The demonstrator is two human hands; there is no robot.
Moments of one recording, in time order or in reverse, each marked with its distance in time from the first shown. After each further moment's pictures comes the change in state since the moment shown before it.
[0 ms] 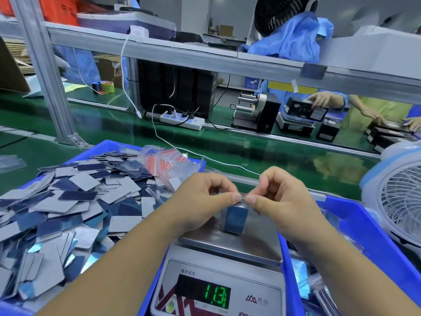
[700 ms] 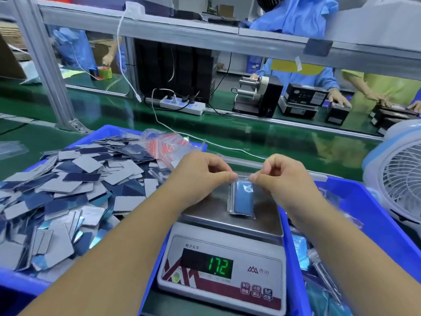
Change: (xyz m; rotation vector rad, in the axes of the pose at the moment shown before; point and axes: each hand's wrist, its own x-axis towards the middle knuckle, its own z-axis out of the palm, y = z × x) left_hand 0.009 -0.015 -0.007 0.340 0.137 -0.003; right_hand 0.007 0.024 -0.003 -0.191 0.226 0.182
